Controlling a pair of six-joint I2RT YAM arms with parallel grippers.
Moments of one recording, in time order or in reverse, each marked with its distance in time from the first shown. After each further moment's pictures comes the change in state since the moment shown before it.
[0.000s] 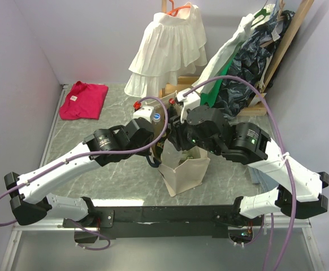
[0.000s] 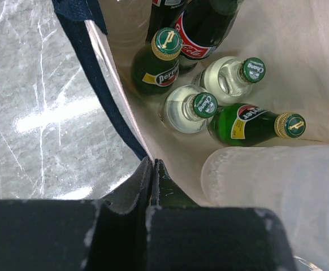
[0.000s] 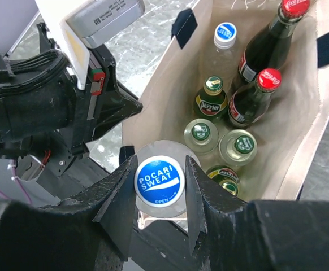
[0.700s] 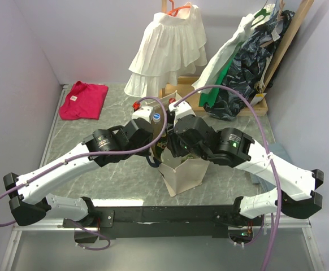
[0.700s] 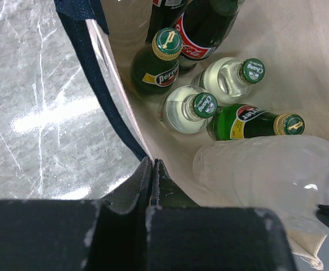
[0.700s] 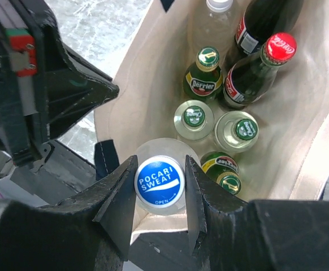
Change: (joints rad) left arm 0.000 -0.010 -0.010 0.007 0.000 -0.007; right arm 0.008 -0.002 -0.176 0.053 0.031 0.046
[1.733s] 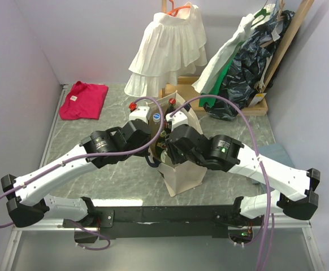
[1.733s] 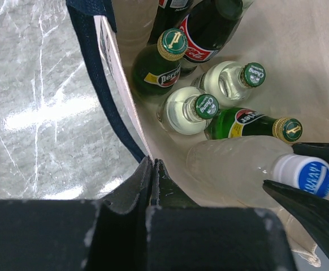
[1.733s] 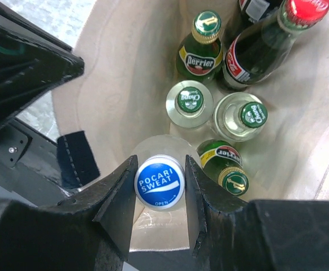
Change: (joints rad) left arm 0.000 -0.025 -0.022 0.006 -0.013 -0.043; right arm 0.000 -0.023 -0.182 0.071 -0.004 0.027
